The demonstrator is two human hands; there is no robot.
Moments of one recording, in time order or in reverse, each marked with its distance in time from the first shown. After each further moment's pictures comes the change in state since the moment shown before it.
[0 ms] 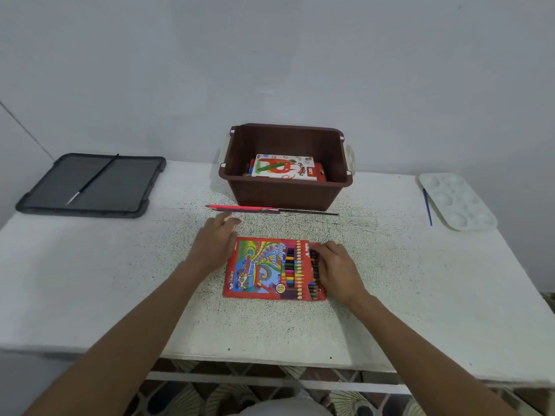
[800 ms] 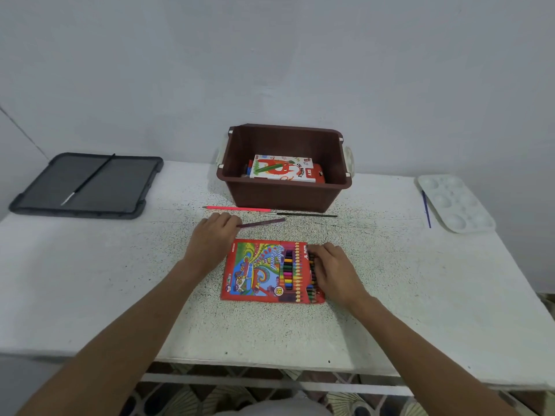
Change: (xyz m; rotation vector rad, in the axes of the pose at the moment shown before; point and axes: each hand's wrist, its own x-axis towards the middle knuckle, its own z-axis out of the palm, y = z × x) left_hand 0.007 0.007 -0.008 0.218 0.214 0.258; right_hand 0.000 -0.001 -0.003 0.003 -0.032 -0.025
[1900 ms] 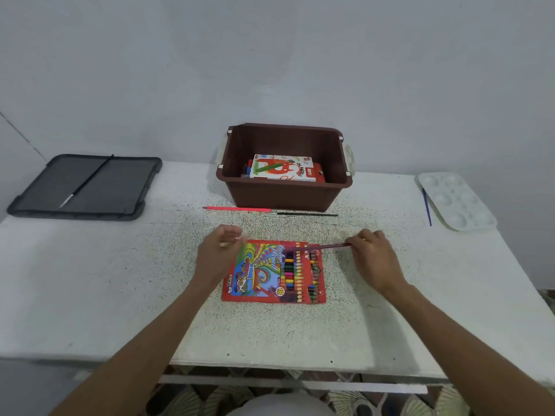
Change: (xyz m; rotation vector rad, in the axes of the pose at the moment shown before) left_hand -0.020 0.036 -0.005 -0.903 0.018 -0.777; right_hand 0.006 0.054 -0.043 -0.327 0.131 0.019
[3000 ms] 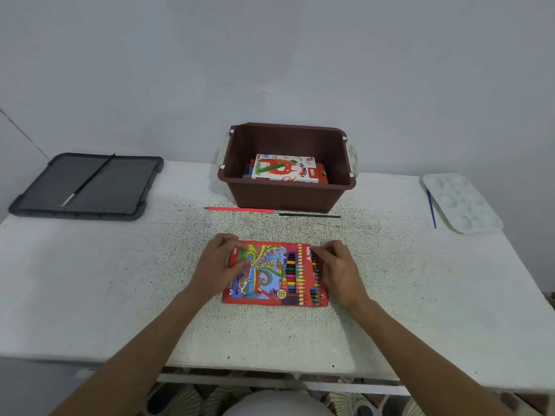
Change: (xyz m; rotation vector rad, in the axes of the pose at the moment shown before) left_hand 0.002 -0.036 -0.008 0.410 -0.200 0.259; right_hand -0.010 -0.061 0.032 0.315 -0.098 0.037
